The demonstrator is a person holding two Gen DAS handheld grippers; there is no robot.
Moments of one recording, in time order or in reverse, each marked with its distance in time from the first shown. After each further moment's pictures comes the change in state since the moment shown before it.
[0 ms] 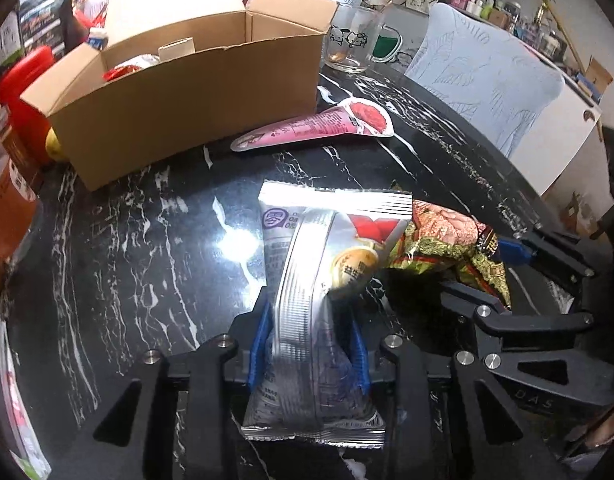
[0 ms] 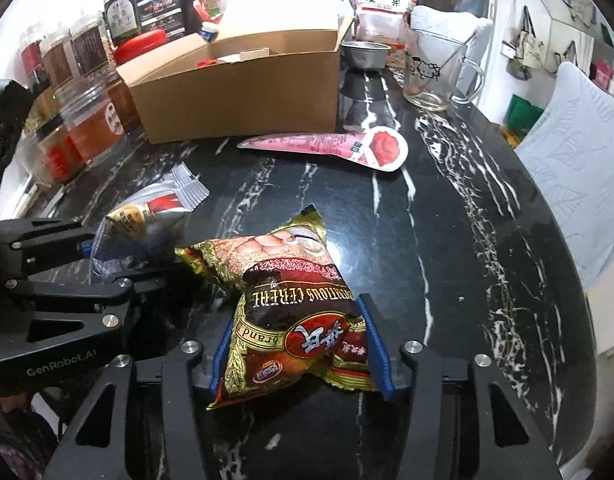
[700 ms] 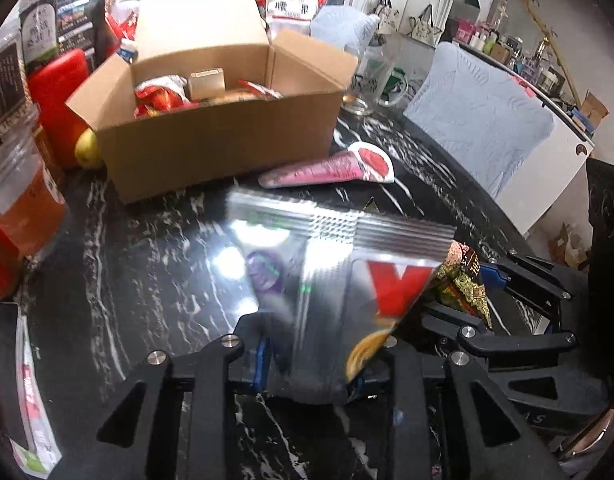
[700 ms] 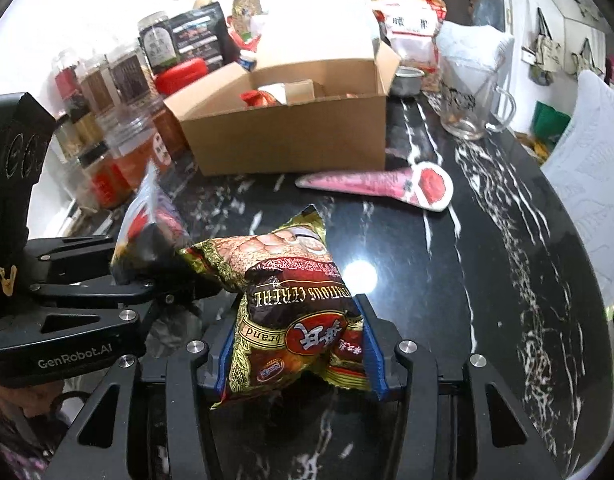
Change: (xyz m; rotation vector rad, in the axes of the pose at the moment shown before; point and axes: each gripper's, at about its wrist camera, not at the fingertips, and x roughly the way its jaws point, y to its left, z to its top) left arm -0.051 0.022 0.003 -0.058 -0.099 -0.024; right arm -0.023 0.027 0.019 -0.015 -0.084 0.122
